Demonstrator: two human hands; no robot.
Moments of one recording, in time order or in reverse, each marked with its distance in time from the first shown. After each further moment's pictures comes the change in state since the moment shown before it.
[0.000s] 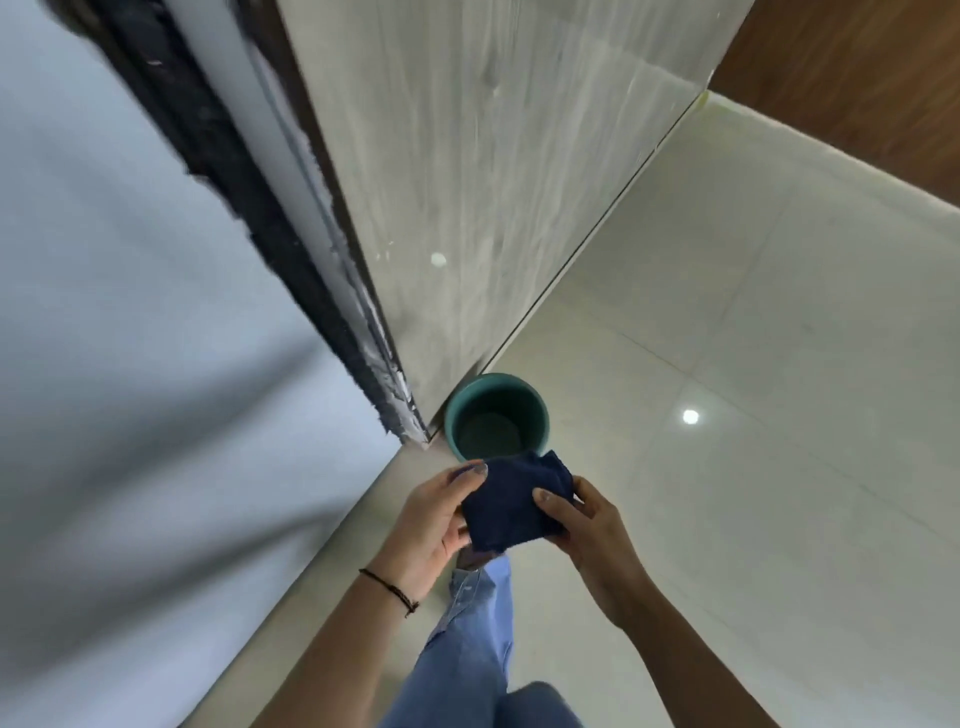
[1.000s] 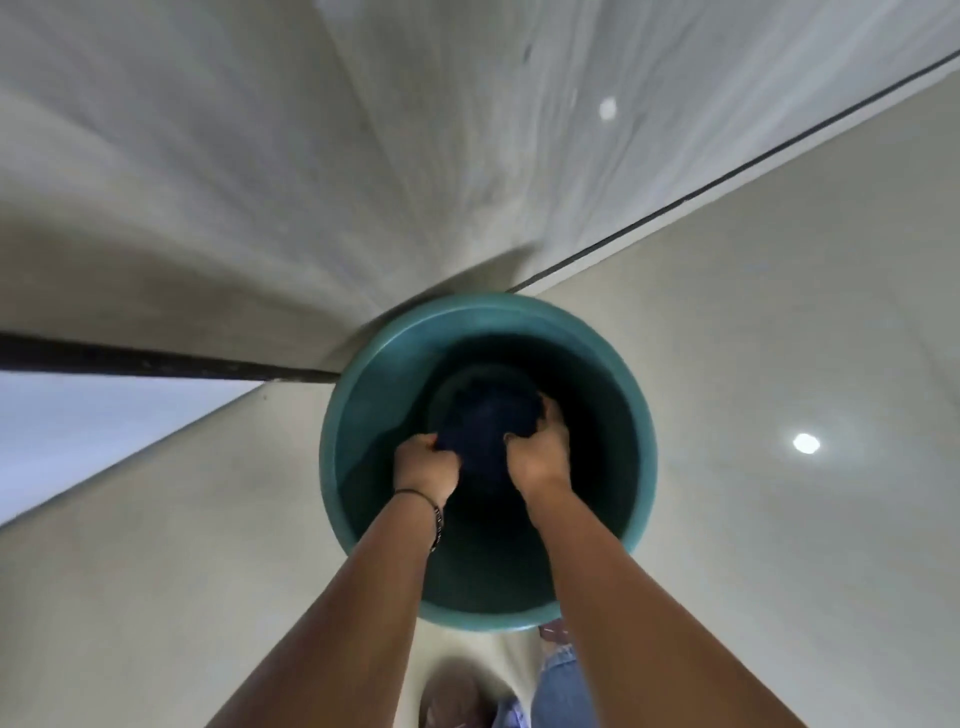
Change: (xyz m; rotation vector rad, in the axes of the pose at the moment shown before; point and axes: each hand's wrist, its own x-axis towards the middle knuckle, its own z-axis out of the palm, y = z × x) left_hand 0.602 -0.236 -0.129 0.095 0.849 -0.236; right_hand 0.626 0.303 -0.088 -0.681 -0.031 0.176
